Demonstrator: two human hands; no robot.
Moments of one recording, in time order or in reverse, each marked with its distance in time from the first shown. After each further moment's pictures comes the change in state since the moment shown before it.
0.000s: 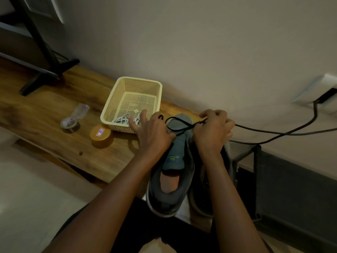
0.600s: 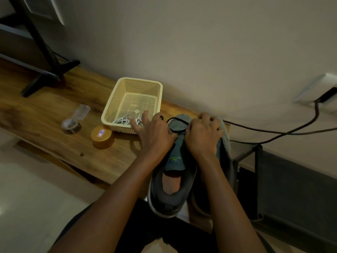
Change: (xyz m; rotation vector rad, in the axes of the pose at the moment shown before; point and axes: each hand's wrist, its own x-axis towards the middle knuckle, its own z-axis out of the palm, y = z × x) left_hand 0.000 0.002 0.002 -0.008 -0.003 -0.004; right_hand -0.009 -0.001 0.011 -0.332 -0.217 -0.199
